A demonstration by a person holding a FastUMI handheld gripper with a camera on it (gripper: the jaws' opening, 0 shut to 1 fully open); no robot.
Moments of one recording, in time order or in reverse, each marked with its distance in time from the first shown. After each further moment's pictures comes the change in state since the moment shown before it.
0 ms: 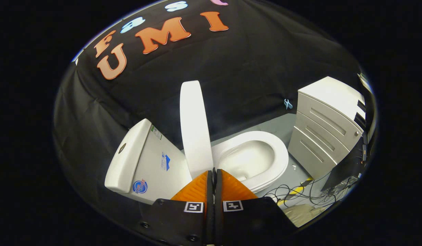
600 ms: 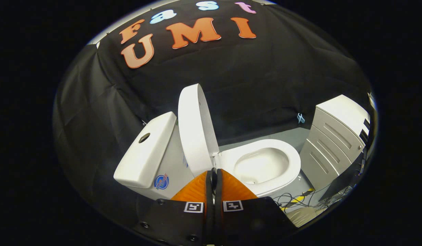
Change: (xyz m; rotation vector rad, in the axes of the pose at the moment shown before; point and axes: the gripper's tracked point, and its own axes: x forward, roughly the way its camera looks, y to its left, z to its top) arm -0.006 0.087 -0.021 -0.150 -0.042 0.070
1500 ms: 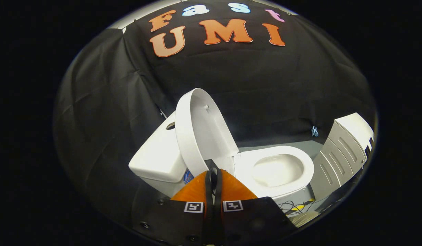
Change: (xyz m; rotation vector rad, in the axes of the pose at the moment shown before) arm 0.006 0.073 -0.023 -0.141 -0.012 0.085
